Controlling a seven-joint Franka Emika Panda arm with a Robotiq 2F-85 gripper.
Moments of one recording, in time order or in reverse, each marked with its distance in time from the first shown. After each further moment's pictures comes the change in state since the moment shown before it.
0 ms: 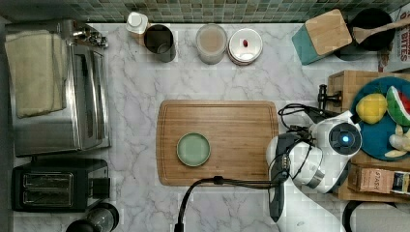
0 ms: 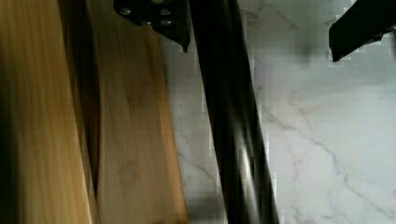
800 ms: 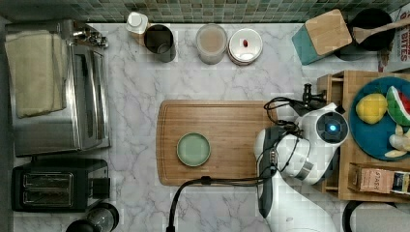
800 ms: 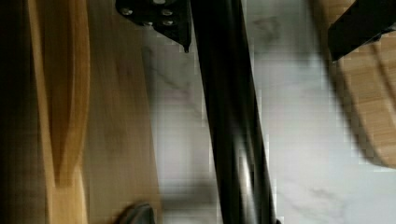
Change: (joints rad) arm 0.011 -0.002 0.080 0.020 0.041 -0.079 0.012
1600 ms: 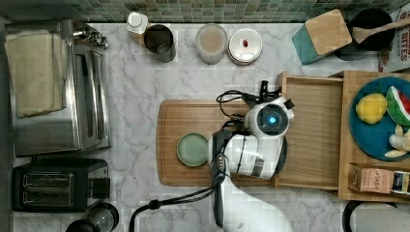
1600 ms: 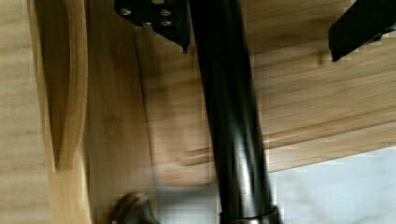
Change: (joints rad) arm 0.144 -0.079 0.114 -0.100 0.013 0.002 0.254
